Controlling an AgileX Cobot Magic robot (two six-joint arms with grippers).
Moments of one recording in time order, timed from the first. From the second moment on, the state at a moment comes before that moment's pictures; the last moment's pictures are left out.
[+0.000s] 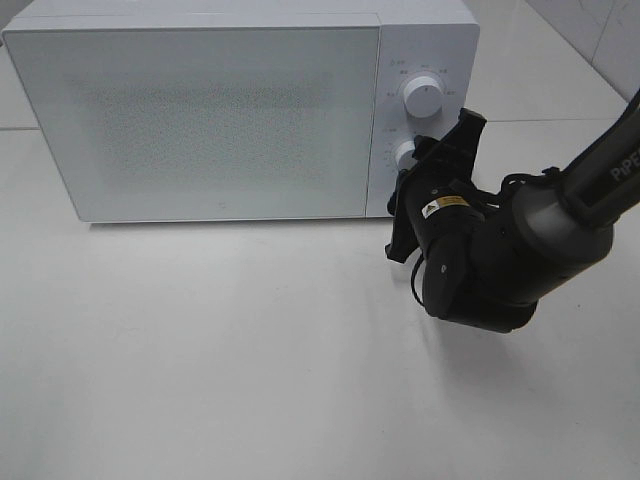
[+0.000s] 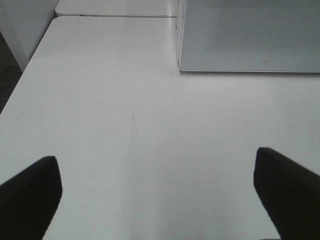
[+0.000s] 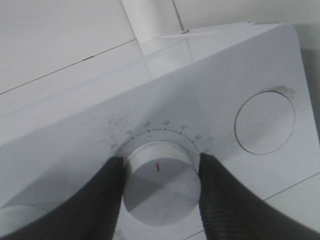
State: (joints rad) left arm 0.06 0.00 -0.52 -0.06 1.08 0.04; right arm 0.64 2.09 -0.79 0.75 -1.20 1.66
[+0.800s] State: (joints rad) left arm 0.06 0.00 -0.52 -0.06 1.08 0.04; right arm 0.64 2.09 -0.79 0.77 -1.20 1.61
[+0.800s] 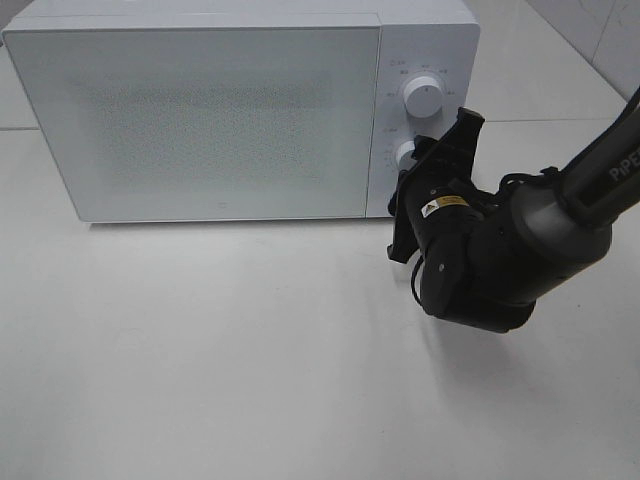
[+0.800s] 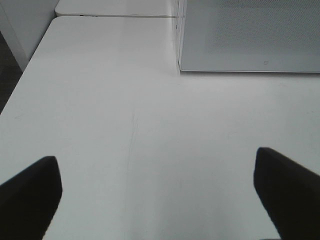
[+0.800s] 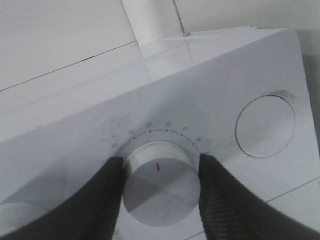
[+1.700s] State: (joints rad) left arm 0.06 0.00 -0.52 -0.06 1.08 0.04; right arm 0.64 1.94 -0.56 0.60 -1.21 1.31
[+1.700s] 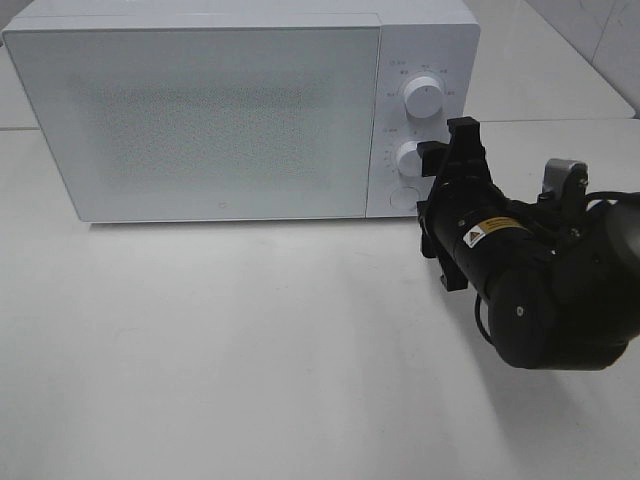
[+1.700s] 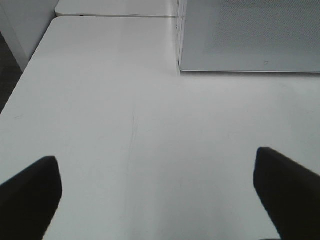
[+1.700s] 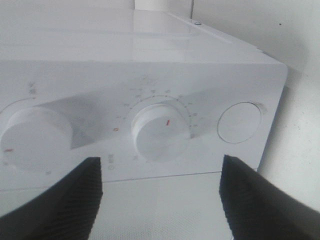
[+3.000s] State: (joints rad) left arm 0.06 0.00 -0.52 -0.06 1.08 0.04; right arm 0.48 1.40 -0.66 0.33 0.36 -0.17
